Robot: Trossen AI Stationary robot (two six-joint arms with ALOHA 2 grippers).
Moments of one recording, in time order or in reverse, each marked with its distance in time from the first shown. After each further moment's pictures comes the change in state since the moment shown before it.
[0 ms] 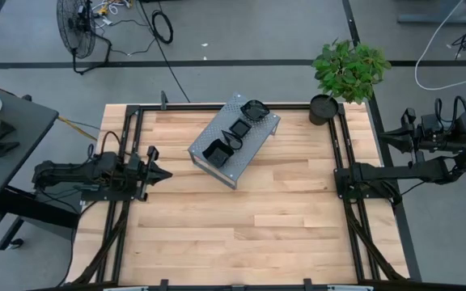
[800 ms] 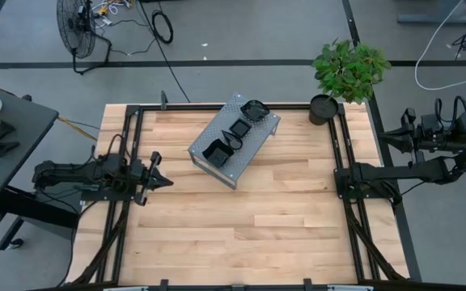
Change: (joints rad) left arm 0.000 -0.001 -0.022 -0.077 0.116 0.045; right arm 0.000 0.000 0.000 0.000 0.000 0.000
